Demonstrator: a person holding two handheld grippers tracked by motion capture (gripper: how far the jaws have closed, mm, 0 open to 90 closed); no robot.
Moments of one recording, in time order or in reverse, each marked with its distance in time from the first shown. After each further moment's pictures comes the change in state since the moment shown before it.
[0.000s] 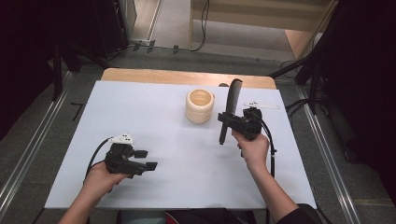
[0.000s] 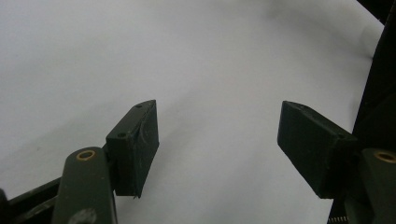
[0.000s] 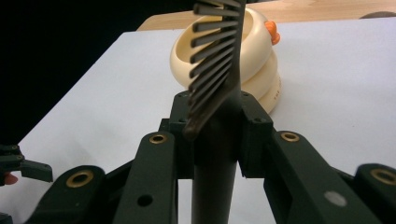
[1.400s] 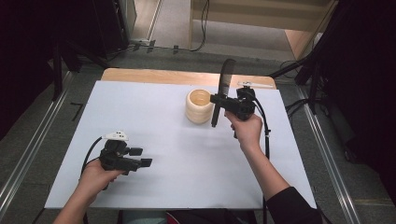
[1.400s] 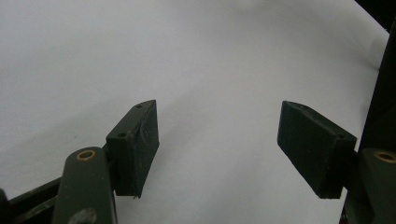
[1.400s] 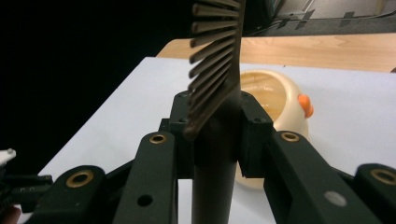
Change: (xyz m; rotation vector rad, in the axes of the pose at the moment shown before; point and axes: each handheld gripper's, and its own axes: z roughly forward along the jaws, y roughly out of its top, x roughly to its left) left arm 0.017 -0.001 -0.006 -0.007 0.006 -0.033; right arm 0.011 0.057 0.020 -0.026 0.074 -0.009
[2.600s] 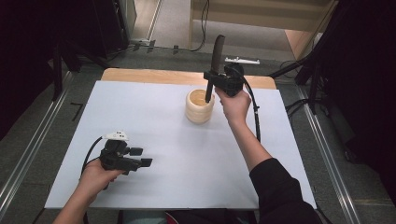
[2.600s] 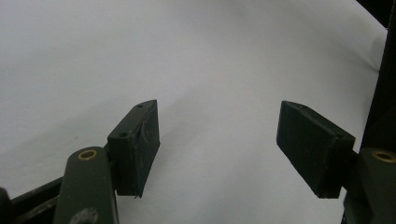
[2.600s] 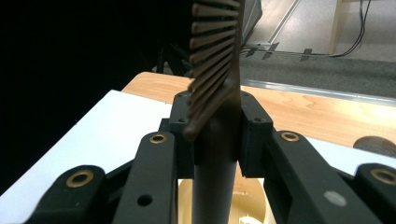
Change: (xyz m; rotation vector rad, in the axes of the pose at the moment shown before) left arm 0.000 0.000 0.001 -0.001 0.005 0.007; right arm 0.006 0.057 0.047 -0.067 -0.139 -0.089
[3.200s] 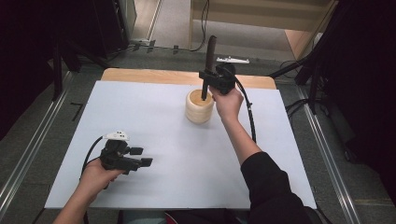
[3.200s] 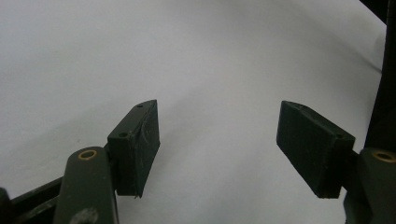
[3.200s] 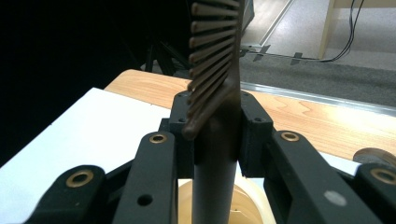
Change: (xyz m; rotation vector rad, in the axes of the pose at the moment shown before) left arm 0.001 0.001 0.001 -0.002 -0.001 0.007; right arm -0.001 -0.004 0.030 0.003 -0.039 -0.043
